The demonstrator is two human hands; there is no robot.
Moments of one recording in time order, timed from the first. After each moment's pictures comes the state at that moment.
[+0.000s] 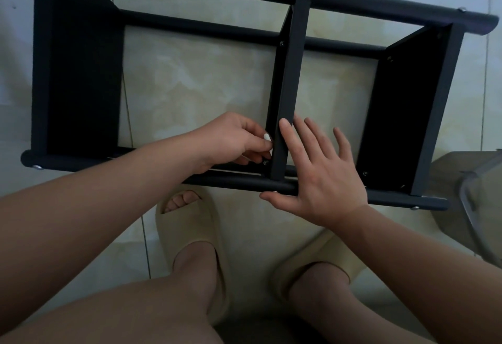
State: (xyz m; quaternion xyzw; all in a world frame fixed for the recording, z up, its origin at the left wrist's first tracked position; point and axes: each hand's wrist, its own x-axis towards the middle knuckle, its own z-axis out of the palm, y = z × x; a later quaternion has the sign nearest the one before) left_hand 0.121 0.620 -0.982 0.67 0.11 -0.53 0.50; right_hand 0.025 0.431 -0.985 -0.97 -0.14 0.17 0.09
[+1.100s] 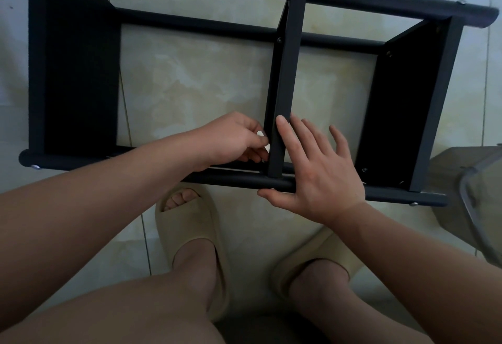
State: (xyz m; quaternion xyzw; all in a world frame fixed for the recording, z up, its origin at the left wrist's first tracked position) left_hand 0.121 0.613 -0.976 0.69 0.08 -0.55 0.47; right_hand 0.025 0.431 -0.985 -0.97 -0.13 0.18 0.10
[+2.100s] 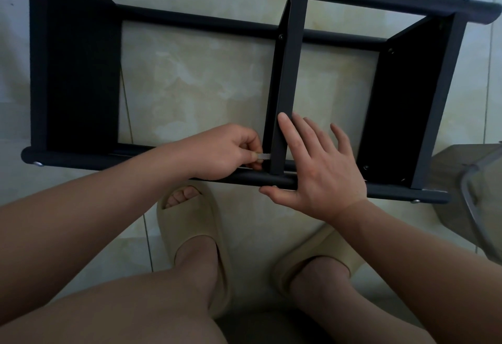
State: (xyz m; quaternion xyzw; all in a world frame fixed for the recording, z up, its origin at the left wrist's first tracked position) left_hand 0.110 0.633 -0.979 0.74 -0.06 -0.54 0.39; right_hand 0.025 0.432 -0.982 -0.97 -0.13 0.18 0.09
